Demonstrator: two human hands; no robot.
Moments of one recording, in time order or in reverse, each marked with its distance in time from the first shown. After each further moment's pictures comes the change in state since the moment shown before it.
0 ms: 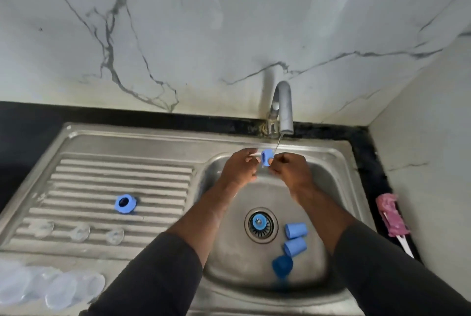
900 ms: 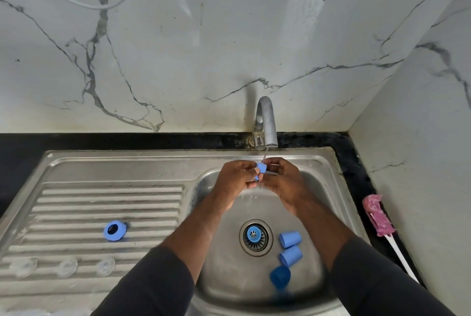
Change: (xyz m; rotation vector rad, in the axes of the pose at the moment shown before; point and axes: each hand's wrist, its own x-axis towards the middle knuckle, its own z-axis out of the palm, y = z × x) left_hand 0.000 0.012 0.004 -0.088 -0.143 0.105; right_hand -0.028 -0.028 -0.015 0.423 -0.113 0.049
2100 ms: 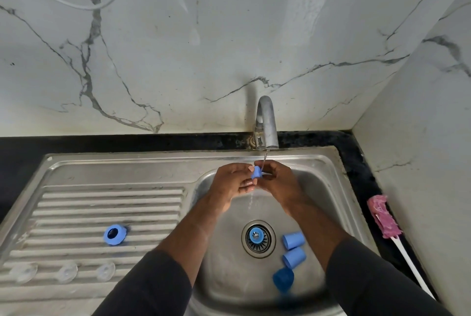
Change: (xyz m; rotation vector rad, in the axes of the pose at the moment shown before) left_hand 0.009 -0.006 -0.007 -0.120 0.087 -0.152; right_hand 0.015 0.013 0.006 -0.299 -0.032 -0.055
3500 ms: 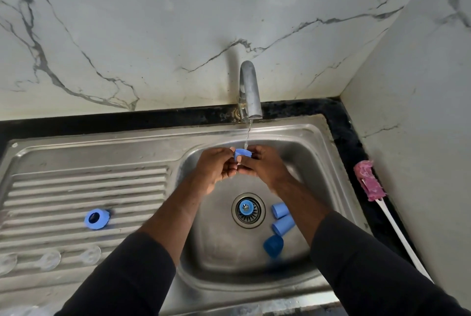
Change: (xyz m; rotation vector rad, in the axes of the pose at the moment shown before) left_hand 0.009 -0.021 -0.011 0.117 -0.001 -0.056; right_hand -0.002 0.025 0.007 0.152 -0.023 0.096
